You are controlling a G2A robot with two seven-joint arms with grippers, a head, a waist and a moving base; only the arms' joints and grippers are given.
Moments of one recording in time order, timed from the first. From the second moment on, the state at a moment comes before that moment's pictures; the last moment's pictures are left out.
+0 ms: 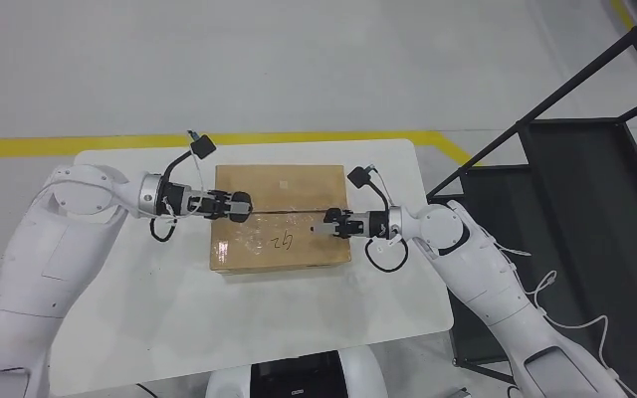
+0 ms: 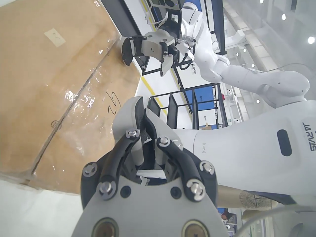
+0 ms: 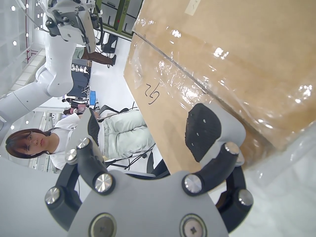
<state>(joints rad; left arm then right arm) 0.75 -0.94 -0.98 -1.32 -0.38 -0.42 -1.36 -1.12 -1.06 1.09 -1.47 0.04 -0.42 0.93</state>
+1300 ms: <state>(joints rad) 0.58 -1.03 -0.75 -1.09 -0.16 -0.36 -1.40 -1.17 -1.04 1.16 -1.51 0.04 -0.44 0.89</state>
